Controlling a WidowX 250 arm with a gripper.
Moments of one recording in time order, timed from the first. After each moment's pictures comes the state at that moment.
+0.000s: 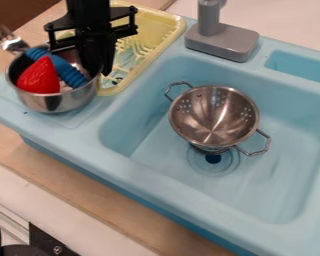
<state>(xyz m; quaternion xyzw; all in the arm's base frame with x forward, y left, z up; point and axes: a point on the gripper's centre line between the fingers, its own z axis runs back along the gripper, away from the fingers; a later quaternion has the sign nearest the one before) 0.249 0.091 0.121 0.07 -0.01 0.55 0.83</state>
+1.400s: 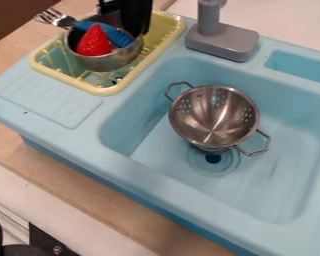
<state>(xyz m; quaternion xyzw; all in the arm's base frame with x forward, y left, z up) 0.337 0.092 0.121 0.04 -0.01 0.58 0.81</state>
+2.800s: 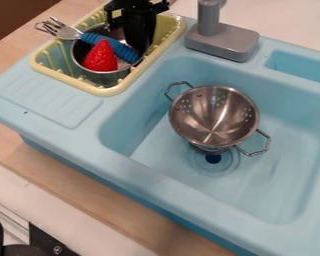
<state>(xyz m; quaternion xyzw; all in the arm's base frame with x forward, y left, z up) 0.339 0.091 0.102 0.05 -0.01 0.61 0.79</state>
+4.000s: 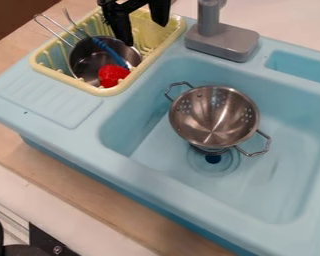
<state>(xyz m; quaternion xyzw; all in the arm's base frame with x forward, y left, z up) 0.328 0.082 0.133 -0.02 -0.09 0.59 0.80</state>
